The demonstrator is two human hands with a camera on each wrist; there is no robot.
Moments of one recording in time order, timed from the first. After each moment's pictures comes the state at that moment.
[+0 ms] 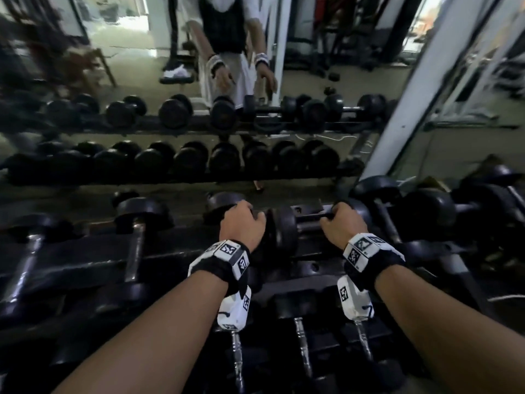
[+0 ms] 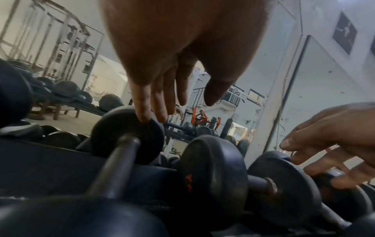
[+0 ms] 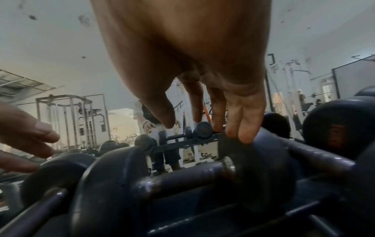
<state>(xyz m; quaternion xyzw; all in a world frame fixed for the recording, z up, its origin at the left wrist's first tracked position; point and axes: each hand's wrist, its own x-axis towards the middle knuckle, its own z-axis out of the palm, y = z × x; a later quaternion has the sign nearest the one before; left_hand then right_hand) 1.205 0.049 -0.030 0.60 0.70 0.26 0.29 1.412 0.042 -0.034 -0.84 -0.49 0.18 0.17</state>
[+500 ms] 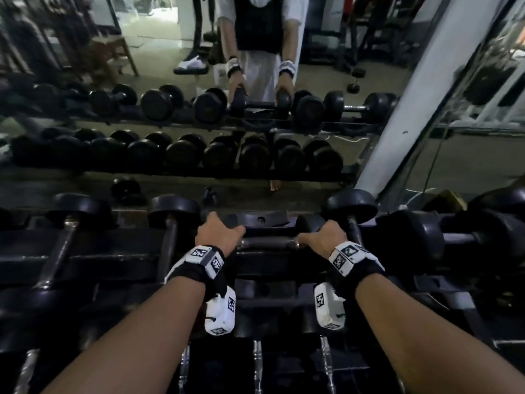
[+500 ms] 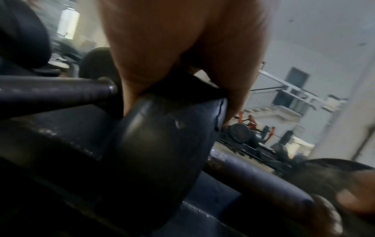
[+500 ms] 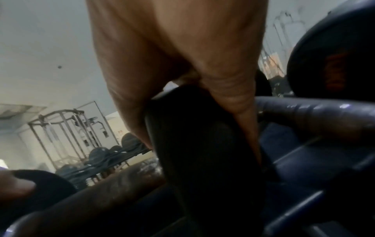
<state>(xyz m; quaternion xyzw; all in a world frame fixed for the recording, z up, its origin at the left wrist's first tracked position) 1.318 0.097 -0.077 0.47 0.78 0.23 0.33 1.535 0.102 -0.067 -0.80 -0.47 0.34 0.15</state>
